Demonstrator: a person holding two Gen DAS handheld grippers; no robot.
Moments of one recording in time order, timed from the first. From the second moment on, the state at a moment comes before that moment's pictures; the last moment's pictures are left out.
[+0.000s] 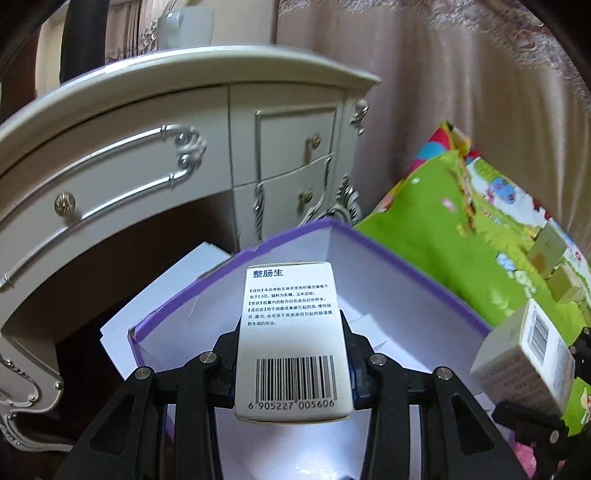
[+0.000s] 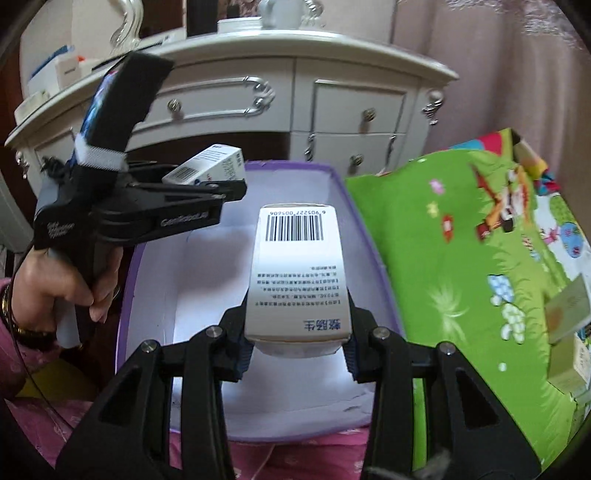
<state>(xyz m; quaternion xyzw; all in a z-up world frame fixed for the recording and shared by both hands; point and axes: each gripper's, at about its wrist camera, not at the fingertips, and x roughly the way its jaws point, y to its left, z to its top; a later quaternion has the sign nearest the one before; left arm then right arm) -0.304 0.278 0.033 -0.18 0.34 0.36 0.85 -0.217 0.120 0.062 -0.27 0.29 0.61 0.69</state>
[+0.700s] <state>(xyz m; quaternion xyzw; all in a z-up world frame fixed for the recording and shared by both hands) -0.213 0.172 0.063 -0.09 0.36 0.23 0.90 -0.090 -0.054 0.091 -0.14 0.32 0.41 0.84</state>
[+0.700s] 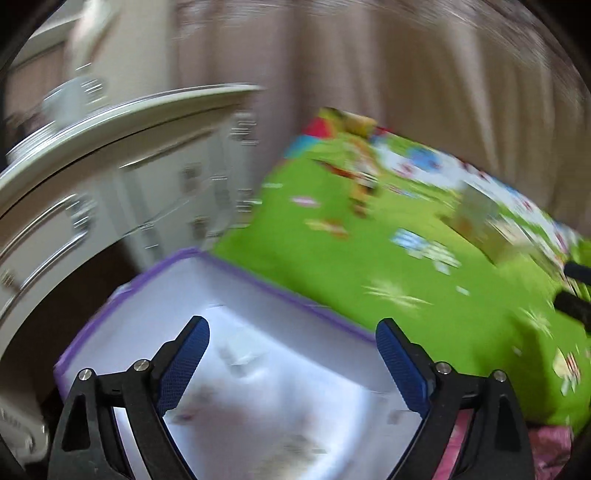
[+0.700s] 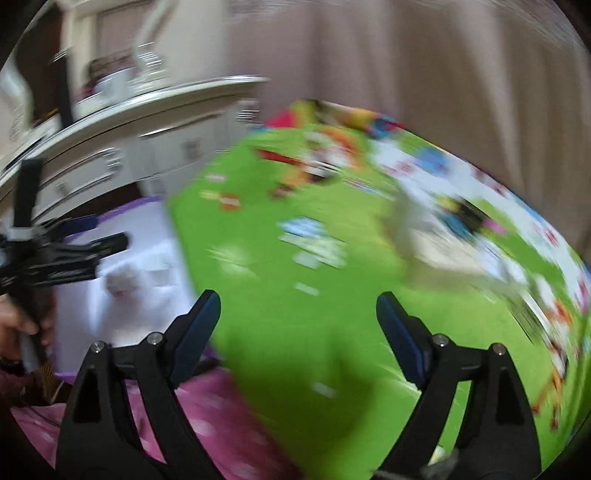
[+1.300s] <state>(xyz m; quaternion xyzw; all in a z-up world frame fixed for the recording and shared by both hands) 0.001 -0.005 0.041 0.04 0.41 -0.01 0.91 -0.003 -0.260 0.037 -0.03 0.41 0.20 0.89</state>
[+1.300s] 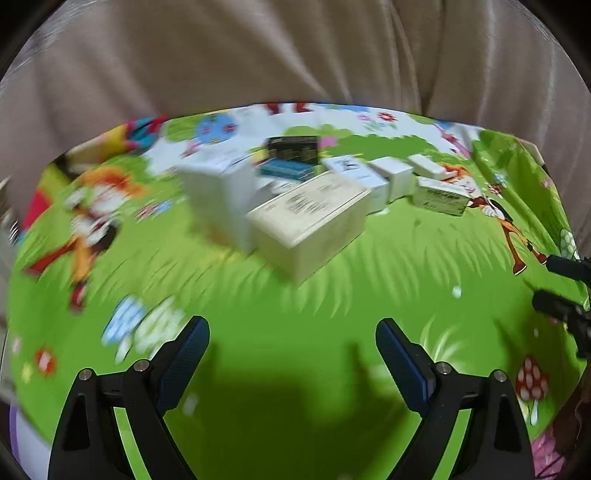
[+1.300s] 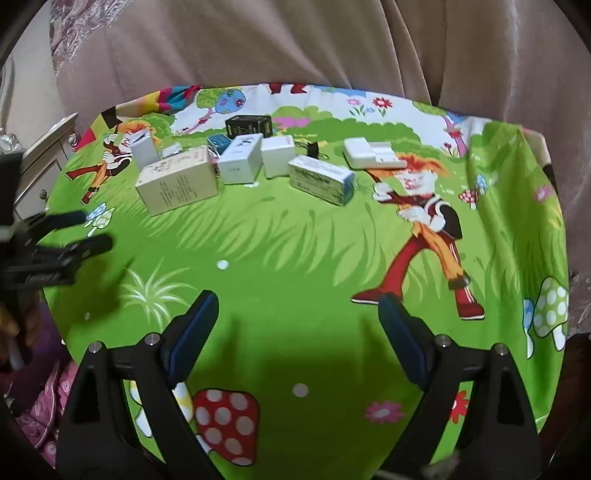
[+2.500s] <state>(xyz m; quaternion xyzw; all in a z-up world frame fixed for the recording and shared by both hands) 0.093 -0.027 0.032 0.05 0.42 -0.19 0.89 0.163 -0.224 -0.001 -0.12 0.43 0.30 0.84</state>
